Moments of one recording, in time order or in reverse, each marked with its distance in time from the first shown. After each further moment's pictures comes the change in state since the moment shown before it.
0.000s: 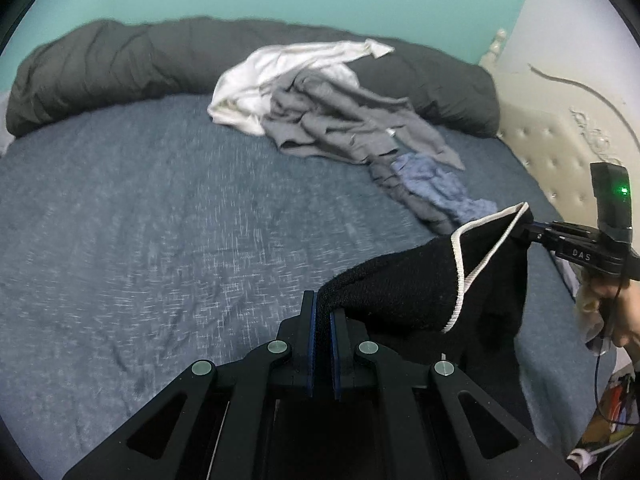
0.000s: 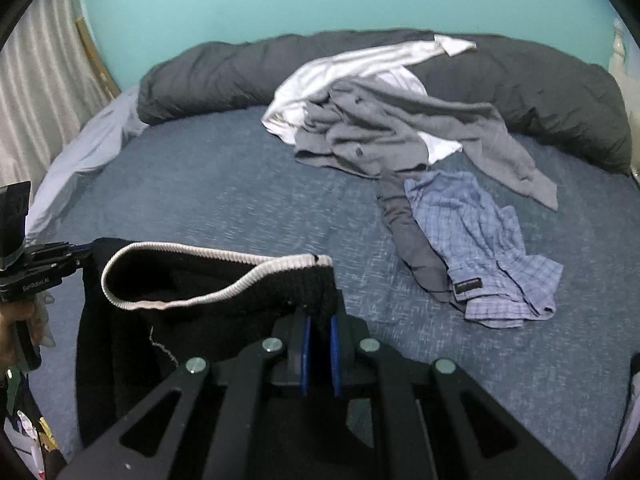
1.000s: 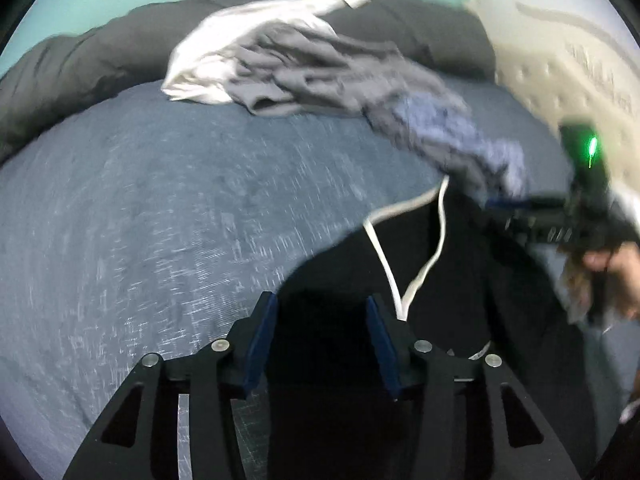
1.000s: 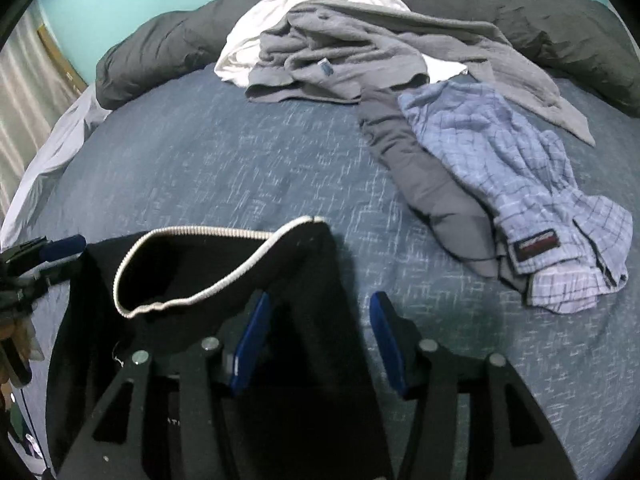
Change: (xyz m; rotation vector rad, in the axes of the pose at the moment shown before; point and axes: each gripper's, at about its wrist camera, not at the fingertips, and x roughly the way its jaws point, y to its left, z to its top) left arm 0.101 -0.013 -0.013 0.195 0.084 0.040; right arm 0.123 -0.034 -0.029 0.102 0.101 -0.002
